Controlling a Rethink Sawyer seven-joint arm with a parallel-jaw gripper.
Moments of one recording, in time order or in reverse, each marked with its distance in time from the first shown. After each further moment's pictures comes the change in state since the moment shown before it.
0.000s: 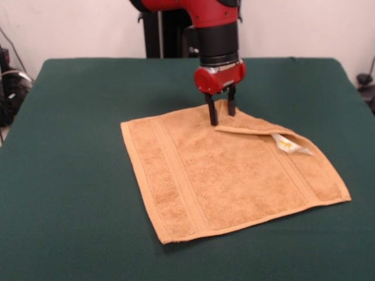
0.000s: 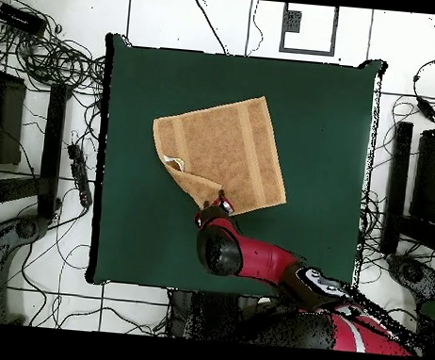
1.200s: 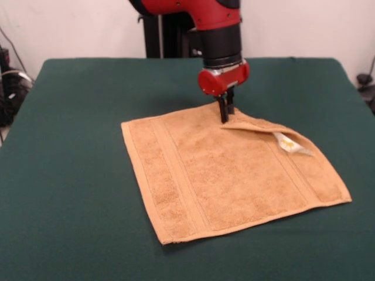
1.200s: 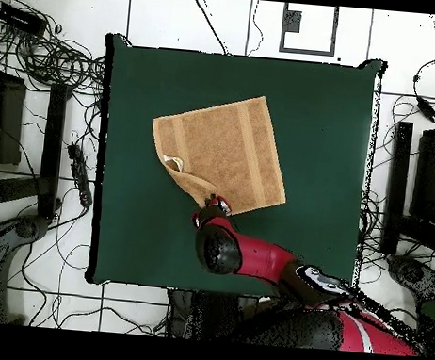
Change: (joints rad) arm -0.020 0.015 0.029 -0.001 -0.004 0.015 0.000
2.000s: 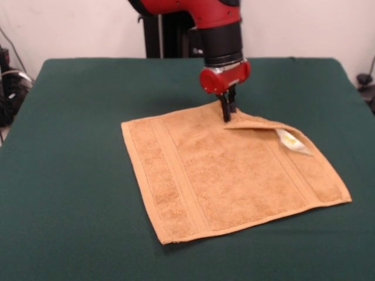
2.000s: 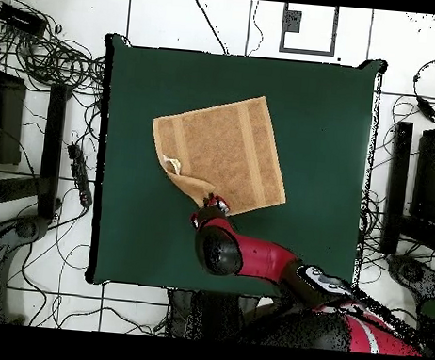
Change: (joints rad) arm -0.013 -0.015 0.028 0.009 -0.050 0.000 0.000
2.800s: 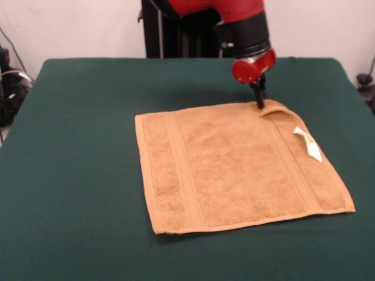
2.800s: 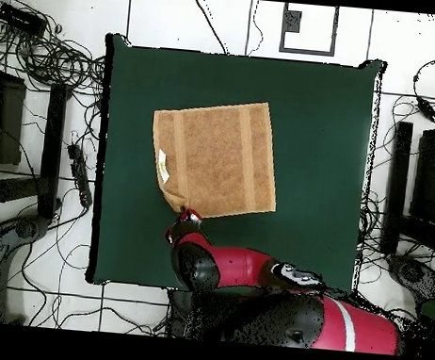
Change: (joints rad) arm 0.053 0.058 0.034 0.057 -0.075 -0.069 0.000
